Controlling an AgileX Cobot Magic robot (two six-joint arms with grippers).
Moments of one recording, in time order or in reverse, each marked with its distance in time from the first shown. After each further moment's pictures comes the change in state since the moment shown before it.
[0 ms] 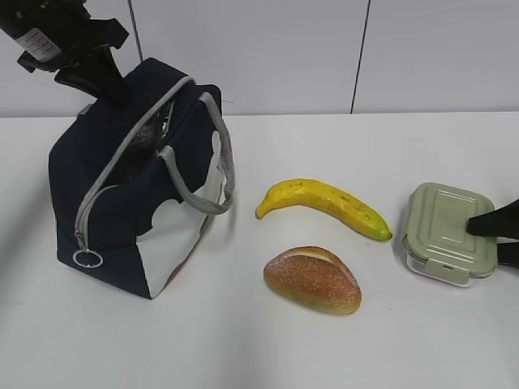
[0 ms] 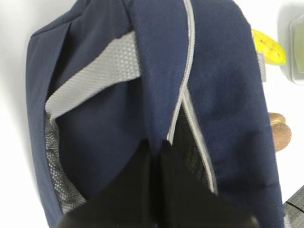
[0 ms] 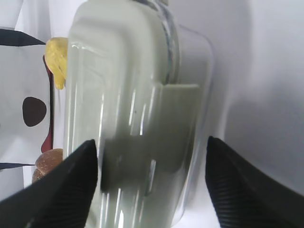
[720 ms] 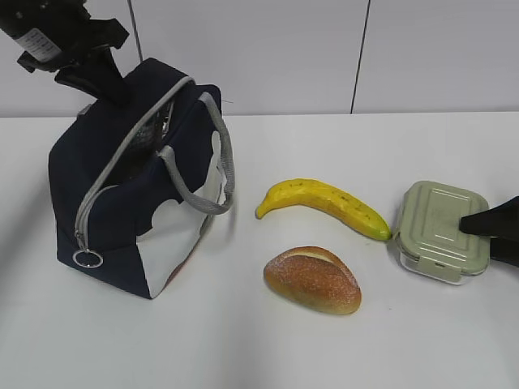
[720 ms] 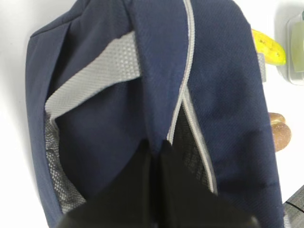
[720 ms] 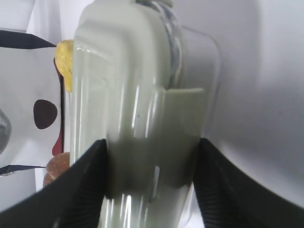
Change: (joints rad) left arm 0.000 0.000 0.000 0.000 0.000 0.000; right arm 0.028 0.018 -0.003 0.034 0.010 -0.007
